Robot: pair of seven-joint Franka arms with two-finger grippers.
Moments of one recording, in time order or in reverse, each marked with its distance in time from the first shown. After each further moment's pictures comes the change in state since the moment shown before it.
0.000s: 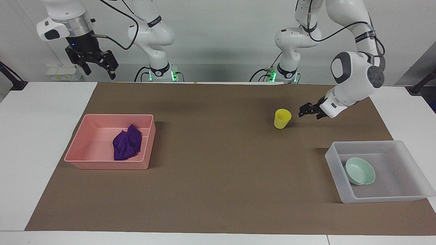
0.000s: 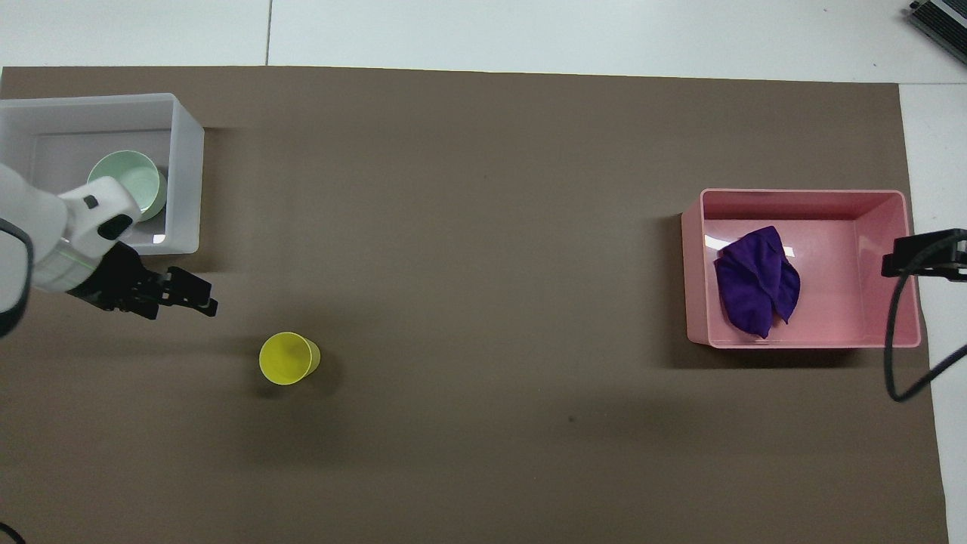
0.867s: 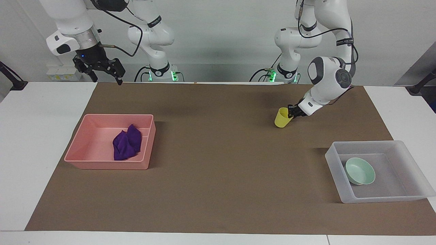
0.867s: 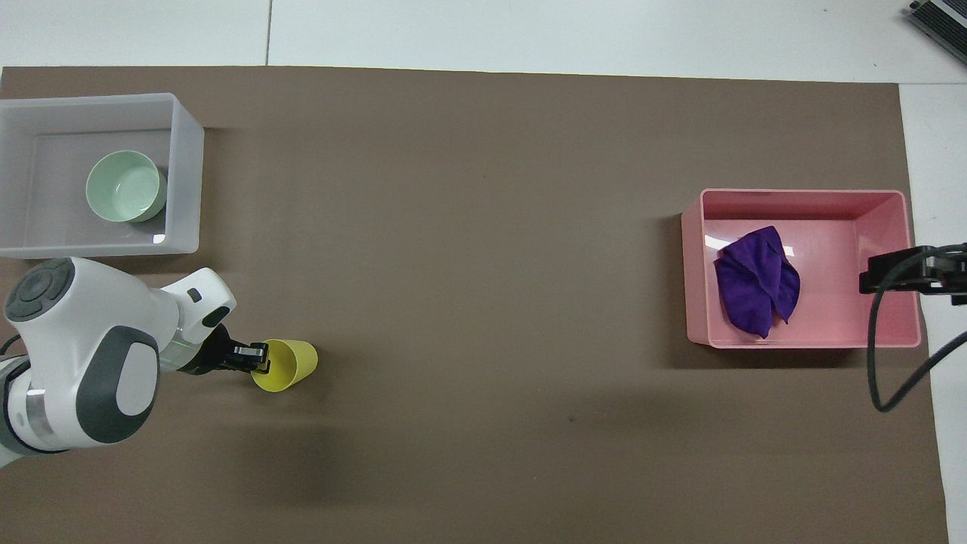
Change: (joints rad) left arm -0.063 -0.030 0.000 -0.167 -0.031 0.140 -0.036; right arm 0.016 0.027 0.009 -0.033 0.004 0.010 -0.062
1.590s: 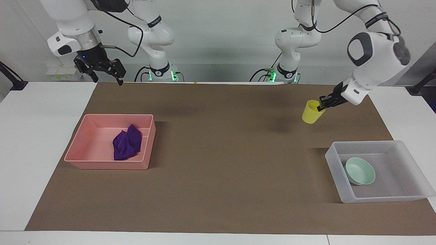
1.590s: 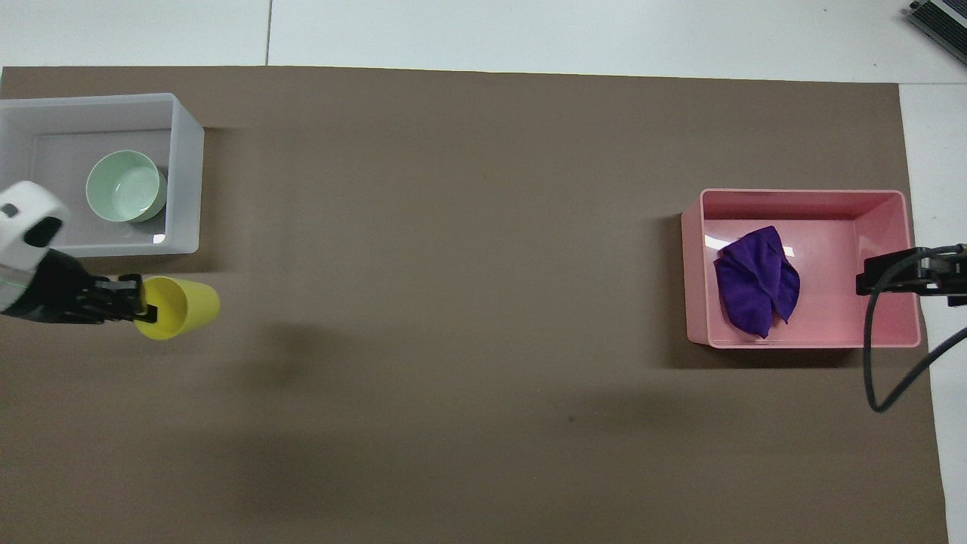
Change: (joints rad) left arm 0.207 0.002 0.036 0.474 0.051 -0.401 -0.102; right arm 0.000 0.000 0.002 -0.004 0.000 -0.001 0.000
